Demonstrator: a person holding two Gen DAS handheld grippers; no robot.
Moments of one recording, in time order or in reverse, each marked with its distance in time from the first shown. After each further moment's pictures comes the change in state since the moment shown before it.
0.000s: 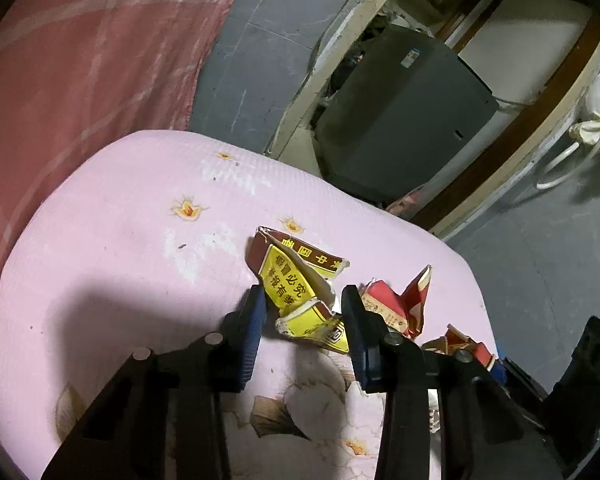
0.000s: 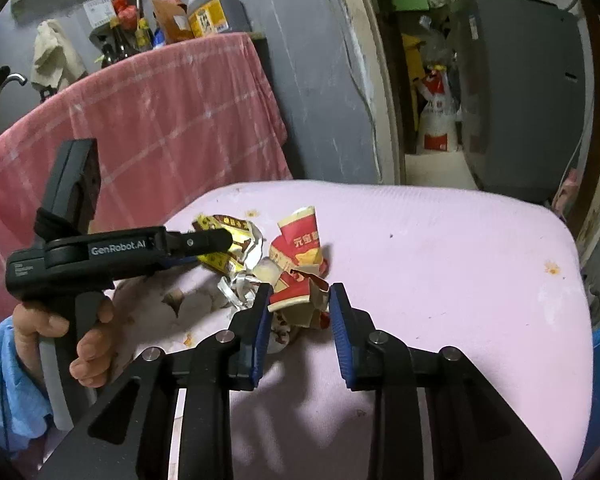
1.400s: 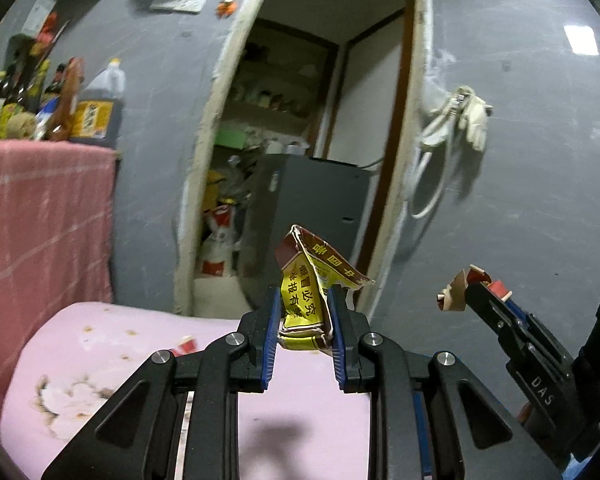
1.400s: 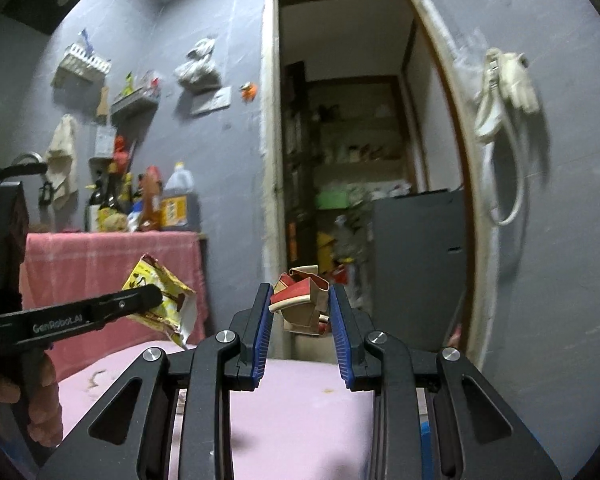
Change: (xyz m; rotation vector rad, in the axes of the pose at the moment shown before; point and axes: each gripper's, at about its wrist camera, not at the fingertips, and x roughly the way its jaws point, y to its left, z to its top) left arm -0.126 -0.214 -0.117 0.438 -0.540 -0.150; right arm -0.227 -0.013 -0.046 -0.119 -0.718 -0.330
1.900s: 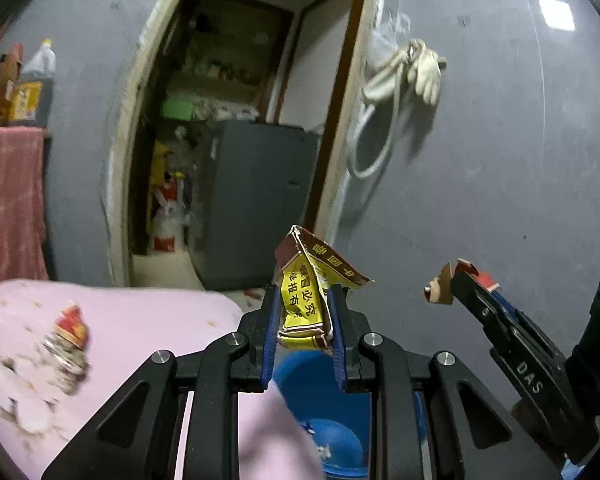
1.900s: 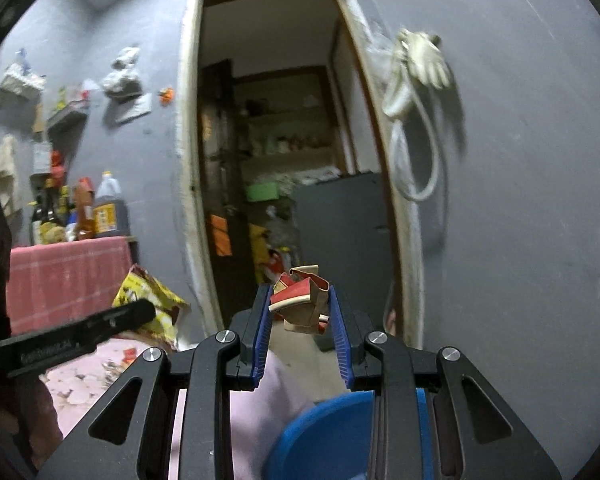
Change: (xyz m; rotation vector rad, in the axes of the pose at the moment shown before) left arm 0.067 -0.089 -0.034 0.033 0.132 -0.137; right arm -0.035 -0.090 -0.019 0.112 0.056 -0.215
